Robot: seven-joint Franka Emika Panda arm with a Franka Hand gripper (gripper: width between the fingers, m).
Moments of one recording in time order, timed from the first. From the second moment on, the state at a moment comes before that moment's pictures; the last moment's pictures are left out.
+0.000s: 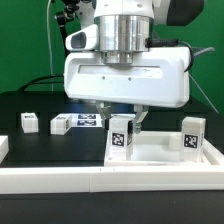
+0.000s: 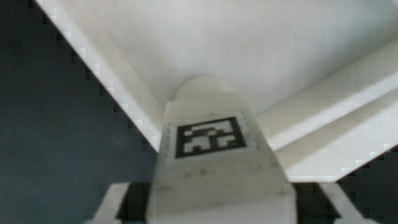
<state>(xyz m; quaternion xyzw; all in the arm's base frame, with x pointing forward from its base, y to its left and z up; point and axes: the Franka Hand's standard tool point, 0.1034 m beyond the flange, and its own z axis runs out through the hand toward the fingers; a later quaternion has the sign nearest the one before) 0.612 -0.006 0.072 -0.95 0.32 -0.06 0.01</state>
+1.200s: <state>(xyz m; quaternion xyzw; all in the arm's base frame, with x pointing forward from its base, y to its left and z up) 0.597 -0.008 0.077 -0.90 0.43 -0.04 0.01</state>
